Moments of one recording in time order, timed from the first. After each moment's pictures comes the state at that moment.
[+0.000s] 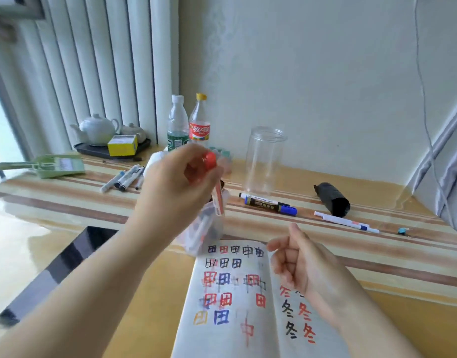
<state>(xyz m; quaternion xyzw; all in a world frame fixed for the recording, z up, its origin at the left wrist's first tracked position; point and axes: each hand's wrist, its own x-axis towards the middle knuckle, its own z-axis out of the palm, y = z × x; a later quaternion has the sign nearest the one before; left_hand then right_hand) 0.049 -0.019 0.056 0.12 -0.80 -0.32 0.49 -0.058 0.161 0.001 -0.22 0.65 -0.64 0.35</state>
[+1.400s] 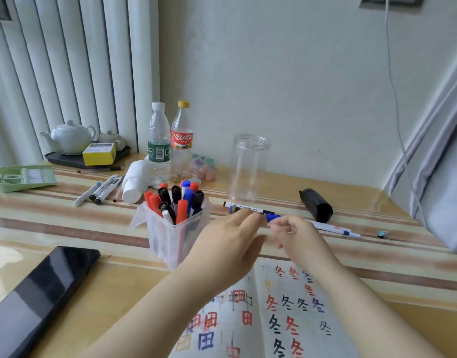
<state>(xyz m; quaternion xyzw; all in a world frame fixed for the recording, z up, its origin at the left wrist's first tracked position) -0.010 0.014 -0.002 -0.04 -0.92 -0.12 0.37 -0.127 0.138 -0.004 -0.25 0.86 -0.43 0.07</state>
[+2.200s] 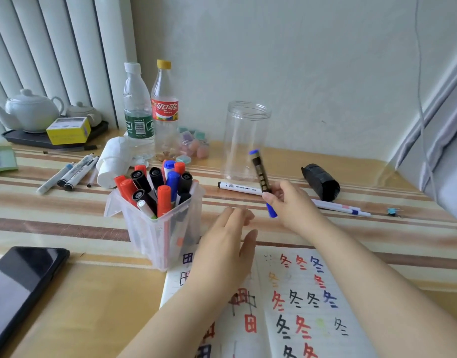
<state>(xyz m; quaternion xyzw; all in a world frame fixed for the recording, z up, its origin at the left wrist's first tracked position) -0.043 0.015 -0.059 0.09 -0.88 -0.30 0.36 -0.200 0.098 -0.030 -0.31 0.90 -0.30 0.02</state>
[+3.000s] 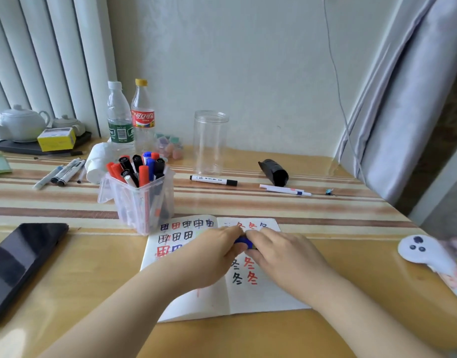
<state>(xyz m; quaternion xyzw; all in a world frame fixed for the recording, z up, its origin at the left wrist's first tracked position) 0.019 0.076 -0.023 -0.05 -0.97 -0.23 0.08 -0.066 0.229 -0.044 -0.51 0.80 -0.02 -0.31</state>
